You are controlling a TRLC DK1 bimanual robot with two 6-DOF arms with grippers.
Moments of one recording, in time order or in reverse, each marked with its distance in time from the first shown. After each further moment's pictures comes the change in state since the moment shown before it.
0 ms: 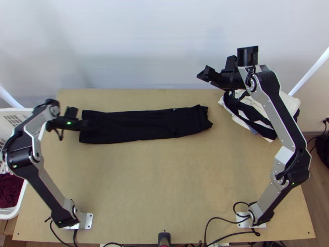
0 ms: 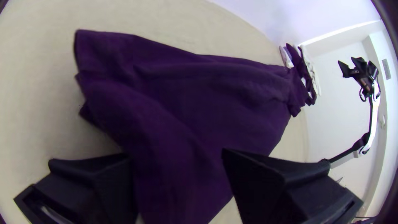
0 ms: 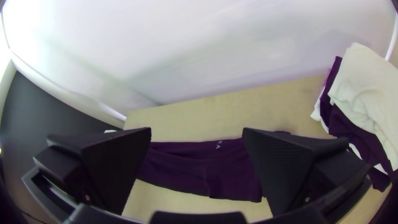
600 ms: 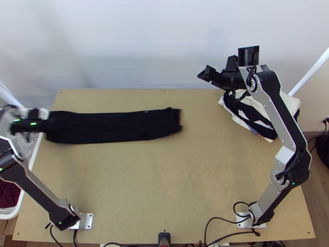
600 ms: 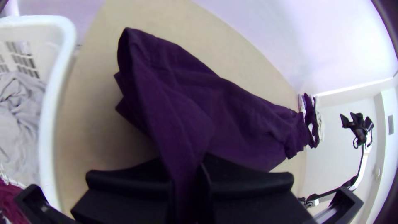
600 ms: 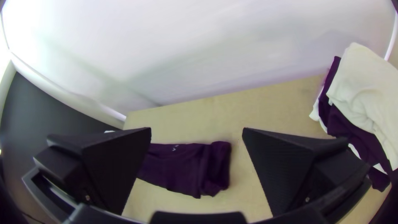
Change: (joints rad) left arm 0.372 0.084 0.293 -0.288 -0.020 0.072; right arm -0.005 -0.001 0.000 -0.002 0.000 0.000
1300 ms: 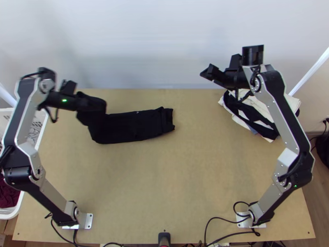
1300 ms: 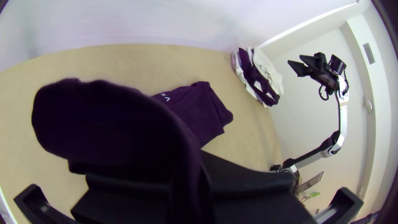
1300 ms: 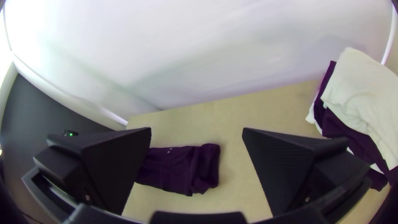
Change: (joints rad) left arm -0.558 -0.311 0.074 -0.130 0.080 -0.241; right arm -0.019 -0.038 -0.008 0.000 0.000 0.000
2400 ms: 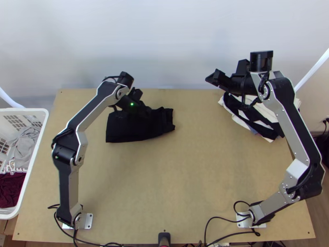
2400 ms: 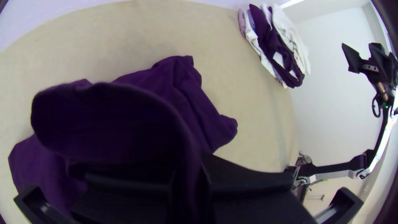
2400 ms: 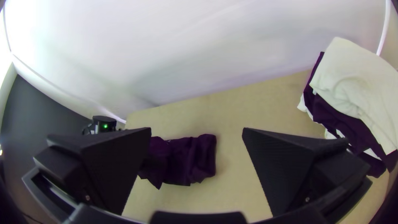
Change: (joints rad) left arm -0.487 0.354 0.217 0.235 -0.223 -0.386; right arm -0.011 -0.114 -0.136 0.000 0.000 0.000
